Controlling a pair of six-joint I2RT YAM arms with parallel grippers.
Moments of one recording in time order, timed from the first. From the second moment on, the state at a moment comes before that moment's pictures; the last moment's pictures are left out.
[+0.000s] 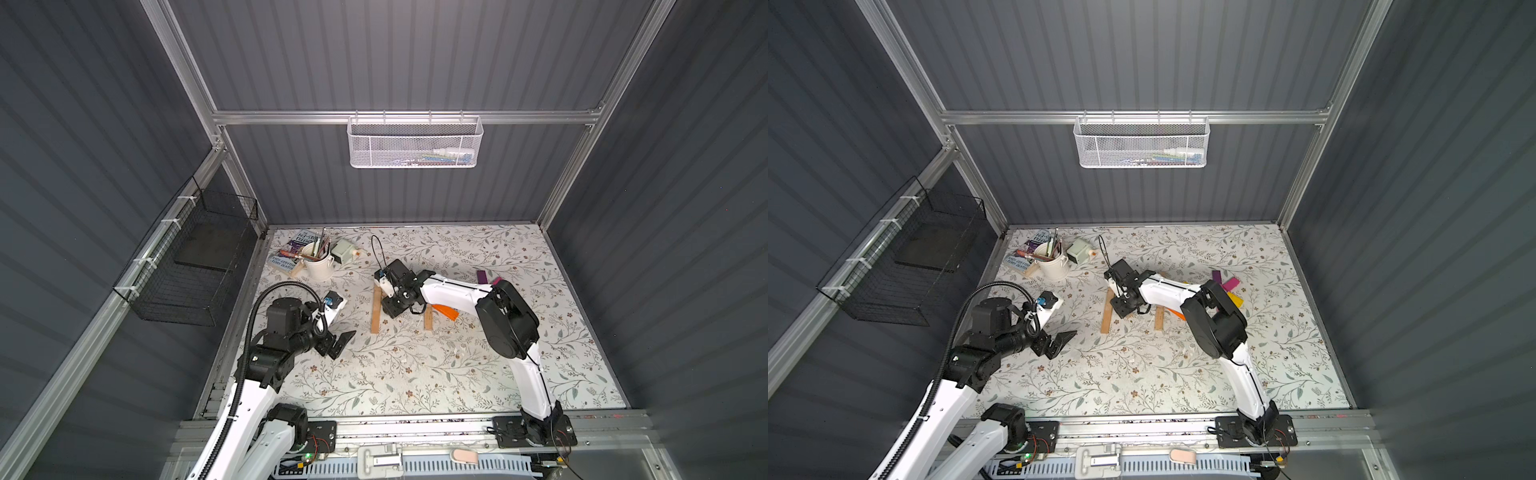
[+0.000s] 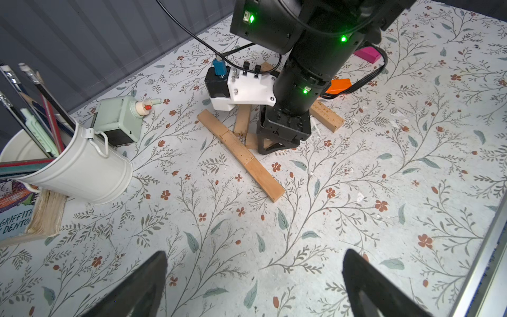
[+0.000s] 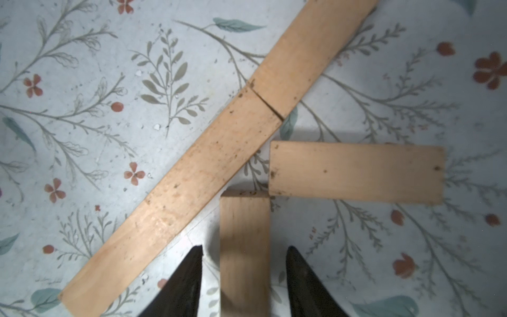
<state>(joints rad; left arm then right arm) -0.24 0.71 0.68 -0.63 0.39 0.42 0.78 2.17 1.59 -0.52 -0.07 0.07</state>
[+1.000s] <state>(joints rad) -0.24 1.14 0.48 0.10 -0.21 -0.03 0.17 1.26 0.61 0.07 0.48 0.26</state>
